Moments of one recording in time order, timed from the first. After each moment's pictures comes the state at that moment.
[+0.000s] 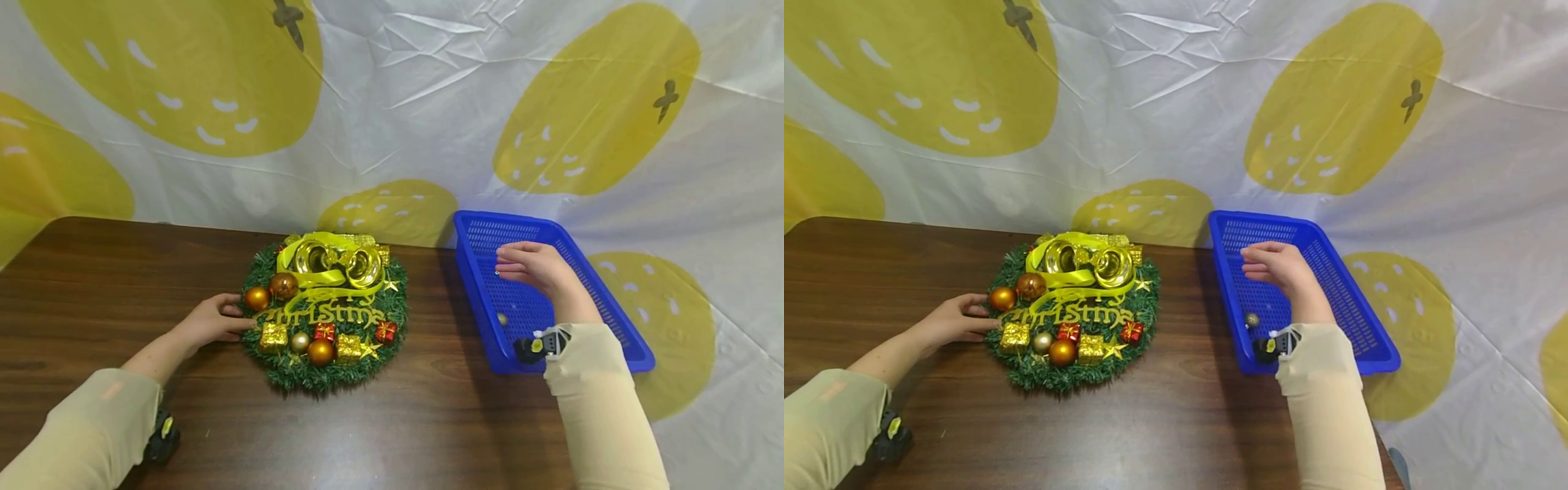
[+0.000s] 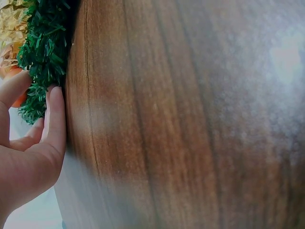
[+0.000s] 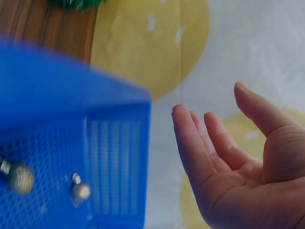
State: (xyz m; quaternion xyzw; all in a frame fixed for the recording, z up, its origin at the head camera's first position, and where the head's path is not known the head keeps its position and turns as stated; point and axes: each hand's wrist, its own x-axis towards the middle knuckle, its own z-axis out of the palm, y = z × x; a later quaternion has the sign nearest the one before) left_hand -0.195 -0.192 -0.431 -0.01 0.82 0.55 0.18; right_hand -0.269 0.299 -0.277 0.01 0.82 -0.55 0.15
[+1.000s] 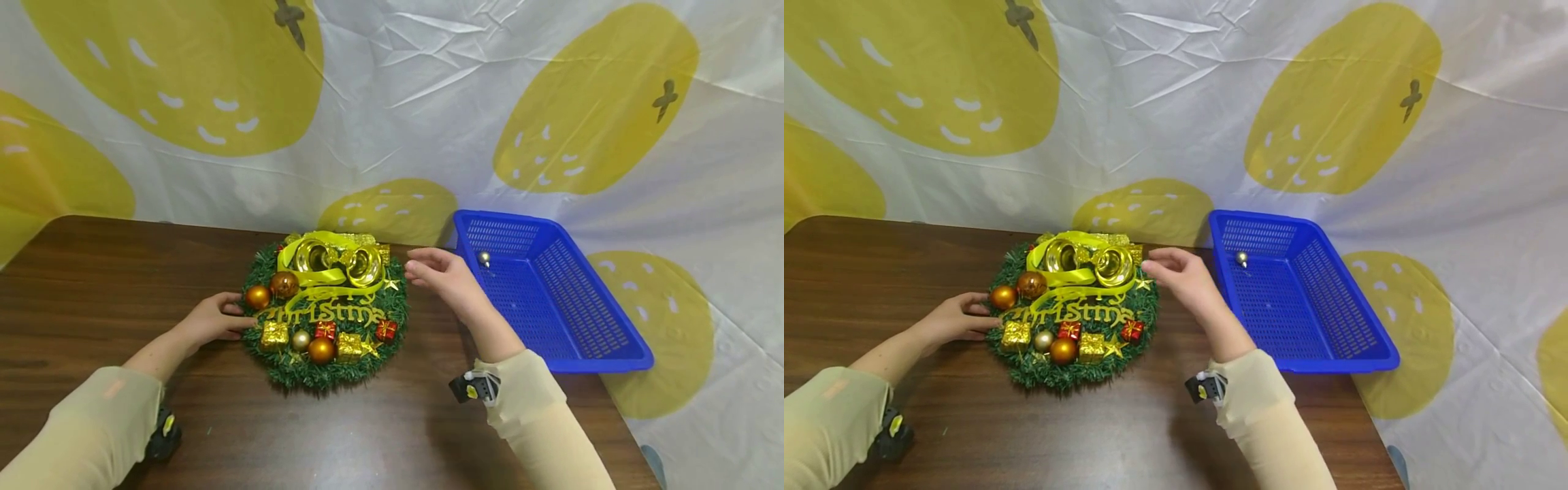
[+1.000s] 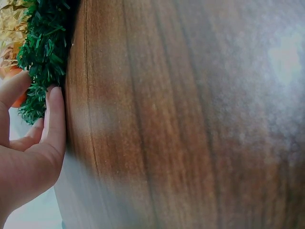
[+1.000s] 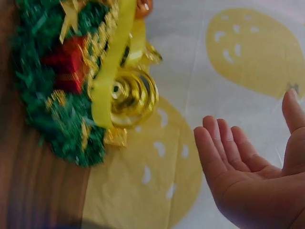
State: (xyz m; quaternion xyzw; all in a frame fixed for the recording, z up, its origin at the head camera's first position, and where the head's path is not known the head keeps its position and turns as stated) left_hand -0.194 -0.192 -0.431 -0.01 0.82 0.55 0.18; right_hand -0.227 0.172 -0.307 -0.12 0.83 -0.54 0.09
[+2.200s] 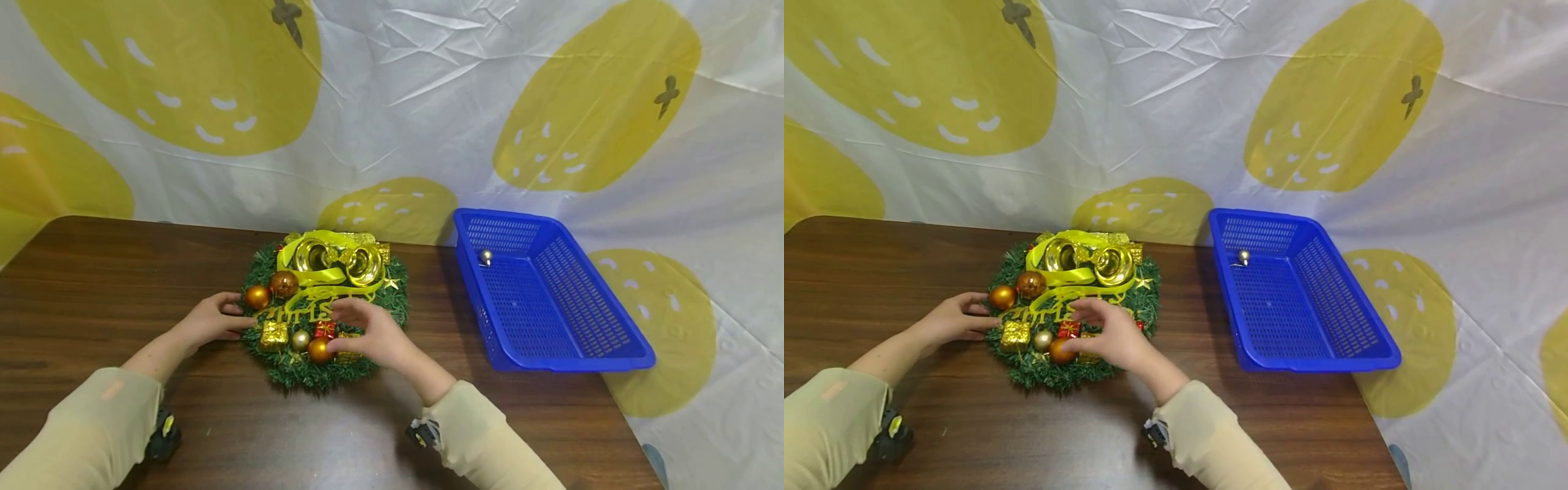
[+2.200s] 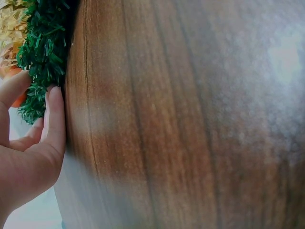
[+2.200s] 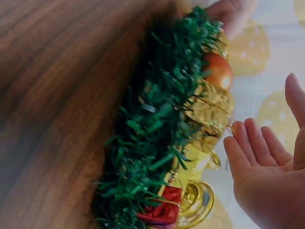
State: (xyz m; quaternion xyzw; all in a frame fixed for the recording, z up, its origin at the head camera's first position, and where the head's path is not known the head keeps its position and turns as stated) left_hand -0.194 -0.192 -0.431 0.00 0.82 0.55 0.18; right_hand -0.187 0.102 -0.376 -0.27 0.83 -0.47 0.14
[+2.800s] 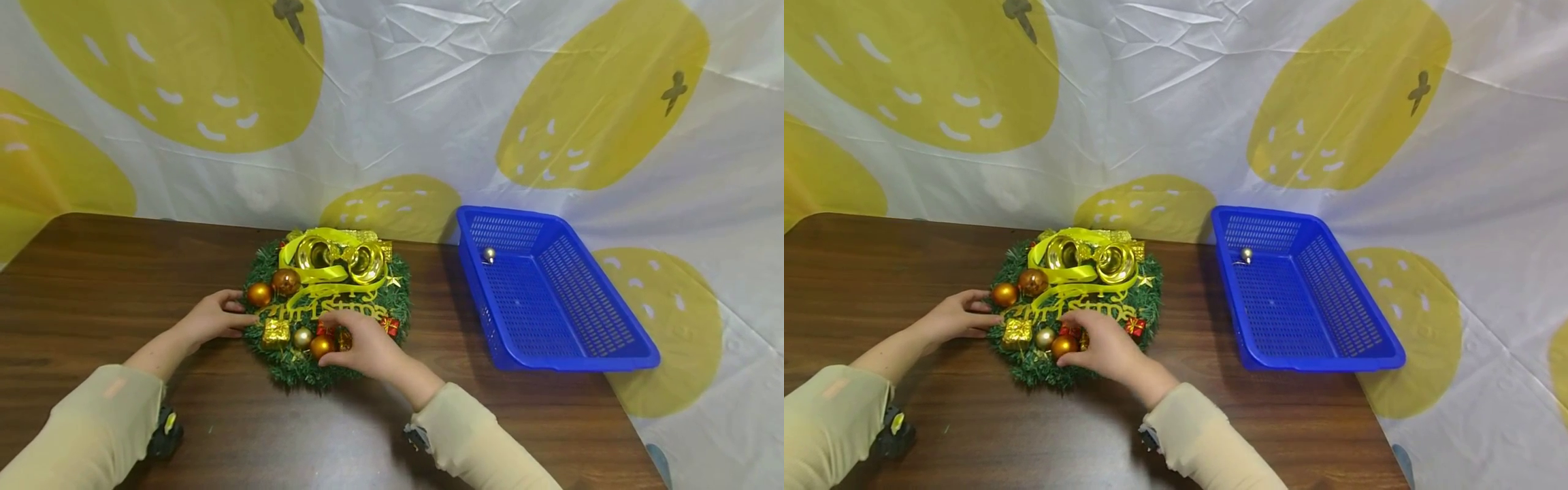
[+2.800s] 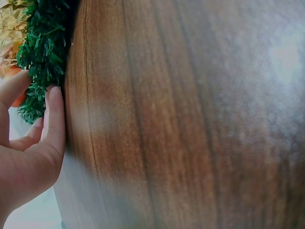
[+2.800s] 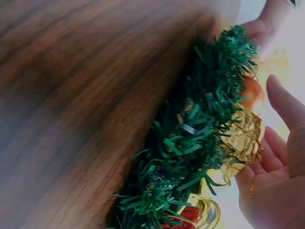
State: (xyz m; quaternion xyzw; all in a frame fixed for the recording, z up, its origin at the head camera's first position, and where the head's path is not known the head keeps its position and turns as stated) left_hand -0.194 -0.192 -0.431 -0.01 0.81 0.55 0.18; right_hand -0.181 0.090 -0.392 -0.35 0.88 -0.30 0.07
